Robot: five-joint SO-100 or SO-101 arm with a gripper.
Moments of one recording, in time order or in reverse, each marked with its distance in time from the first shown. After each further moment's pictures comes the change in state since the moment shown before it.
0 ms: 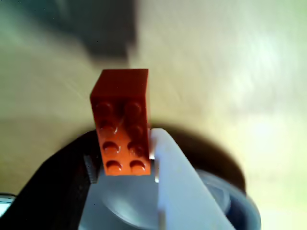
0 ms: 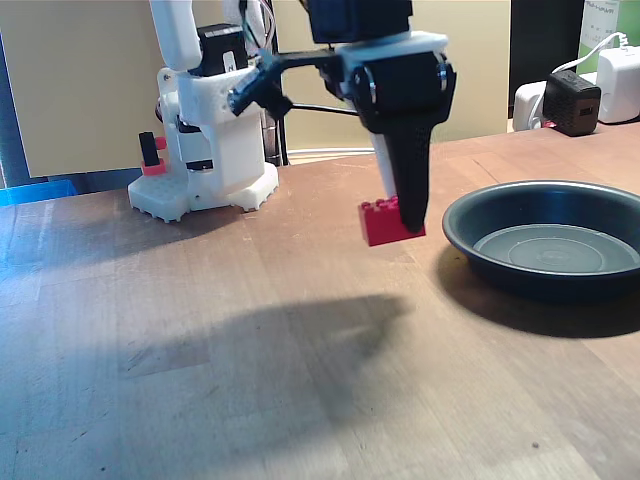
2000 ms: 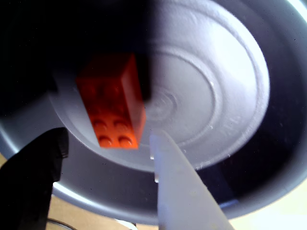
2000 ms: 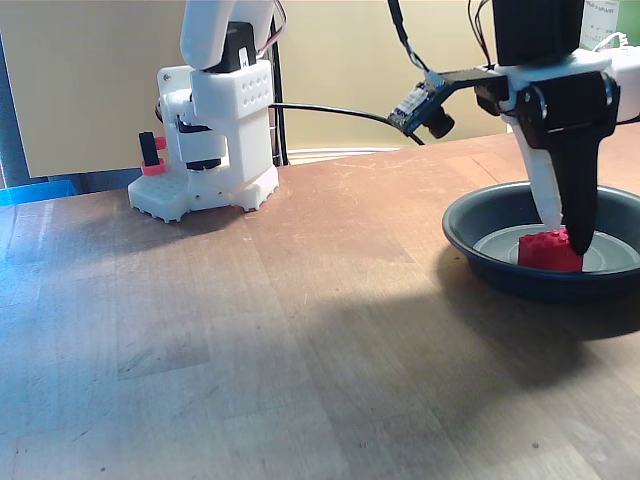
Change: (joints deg) arm -15.0 -28.9 -30.8 1.3 17.1
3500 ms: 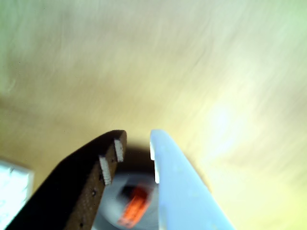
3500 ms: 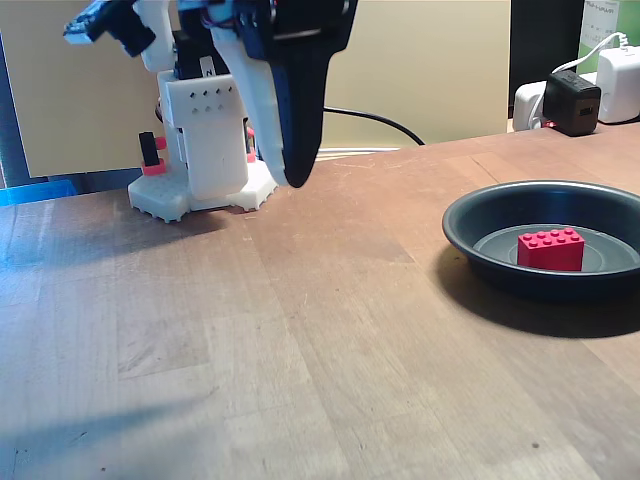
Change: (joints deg) arm 37.9 29.8 13.5 15.2 -64.1
